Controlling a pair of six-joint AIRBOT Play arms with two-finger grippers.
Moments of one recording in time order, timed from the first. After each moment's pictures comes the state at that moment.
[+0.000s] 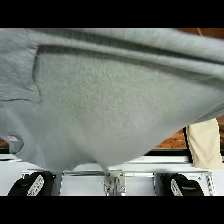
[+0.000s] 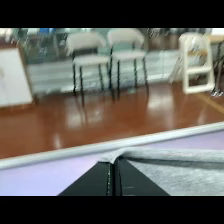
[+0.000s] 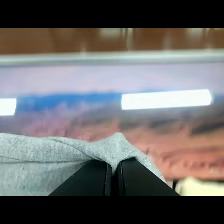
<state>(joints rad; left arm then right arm) 0.25 -0.74 1.94 1.09 -1.24 -1.32 -0.10 -0.64 1.76 -1.46 1.52 1.55</state>
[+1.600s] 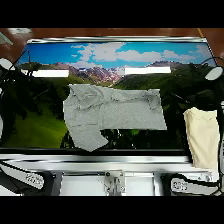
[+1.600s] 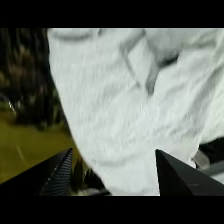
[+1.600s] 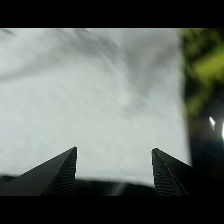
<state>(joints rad) 0.23 -1.73 1.65 1.08 -1.60 -1.42 -0.24 -1.45 1.34 -1.20 1.34 1.49</state>
